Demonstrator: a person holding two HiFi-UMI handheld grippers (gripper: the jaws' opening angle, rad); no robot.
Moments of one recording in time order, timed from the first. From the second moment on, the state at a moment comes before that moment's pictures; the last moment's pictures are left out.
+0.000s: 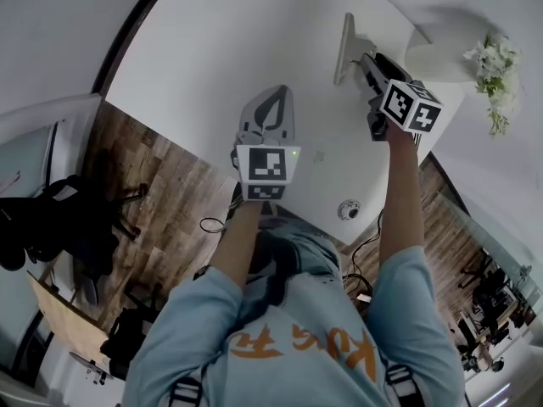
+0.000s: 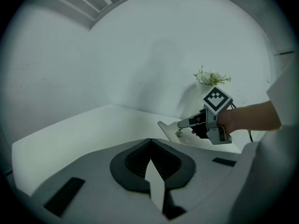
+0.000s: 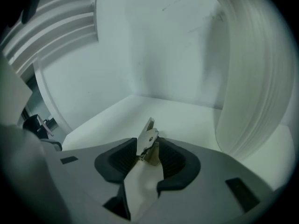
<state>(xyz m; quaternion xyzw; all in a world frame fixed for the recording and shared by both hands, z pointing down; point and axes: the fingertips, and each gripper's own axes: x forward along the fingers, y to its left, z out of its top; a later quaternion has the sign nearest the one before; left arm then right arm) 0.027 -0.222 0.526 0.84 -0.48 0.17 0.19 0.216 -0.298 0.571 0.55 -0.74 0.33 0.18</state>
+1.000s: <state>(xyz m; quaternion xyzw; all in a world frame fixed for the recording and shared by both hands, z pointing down) -0.032 -0.228 0.472 0.84 -0.51 0.14 0.15 0.154 -0.280 0.500 0.56 -0.76 0.29 0.13</state>
